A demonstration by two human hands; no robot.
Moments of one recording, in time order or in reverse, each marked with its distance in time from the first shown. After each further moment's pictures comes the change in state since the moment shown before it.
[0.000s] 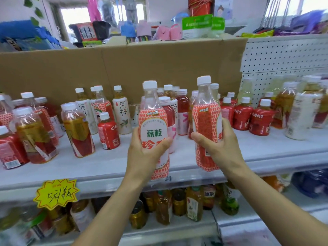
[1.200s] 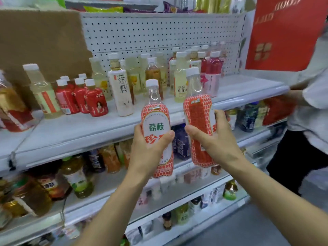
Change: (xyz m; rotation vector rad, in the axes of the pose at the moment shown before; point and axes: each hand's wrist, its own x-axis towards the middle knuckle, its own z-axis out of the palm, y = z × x) left_hand -0.195 0.048 0.514 -0.048 -0.278 -0.152; right_hand -0.065 0.118 -0.527 -0.202 0.194 0.146
